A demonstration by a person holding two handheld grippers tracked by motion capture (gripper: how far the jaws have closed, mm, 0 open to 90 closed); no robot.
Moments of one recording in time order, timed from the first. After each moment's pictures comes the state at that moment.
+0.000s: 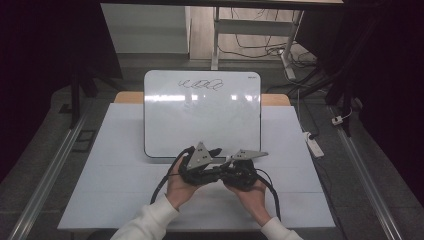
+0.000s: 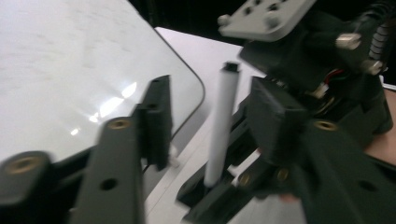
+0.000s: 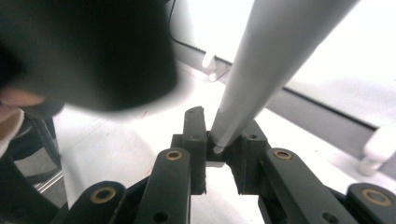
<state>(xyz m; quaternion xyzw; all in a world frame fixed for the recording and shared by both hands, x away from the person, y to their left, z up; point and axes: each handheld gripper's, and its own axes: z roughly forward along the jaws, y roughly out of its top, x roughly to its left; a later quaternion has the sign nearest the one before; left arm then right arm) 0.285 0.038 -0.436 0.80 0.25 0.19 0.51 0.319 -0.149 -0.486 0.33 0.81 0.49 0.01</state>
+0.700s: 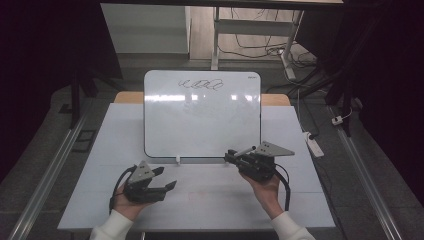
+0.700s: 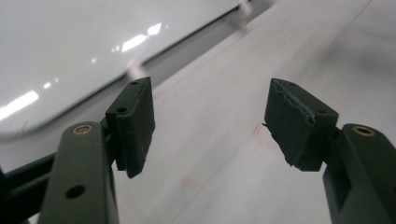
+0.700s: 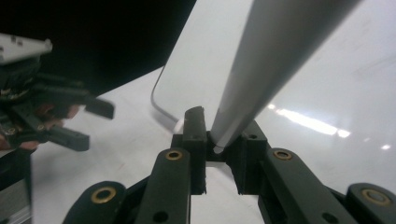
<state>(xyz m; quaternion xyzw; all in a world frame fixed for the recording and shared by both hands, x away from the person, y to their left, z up) 0.246 0.170 -0.496 0.80 0.37 0.15 0.44 0.323 -0.188 -0.453 0.29 0.75 0.58 0.11</state>
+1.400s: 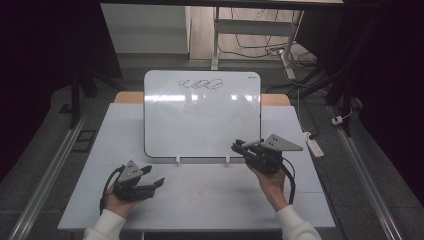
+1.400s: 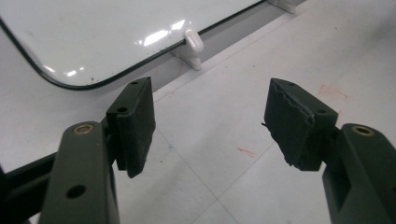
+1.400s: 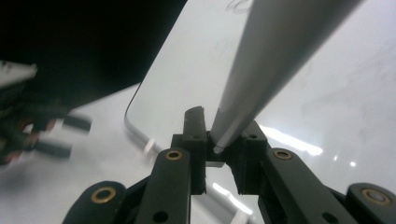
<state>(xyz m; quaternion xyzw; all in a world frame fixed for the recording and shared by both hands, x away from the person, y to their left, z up) 0.252 0.199 -0.515 0.79 0.40 0.18 0.42 0.337 -0.202 -0.439 0.28 0.74 0.59 0.16</state>
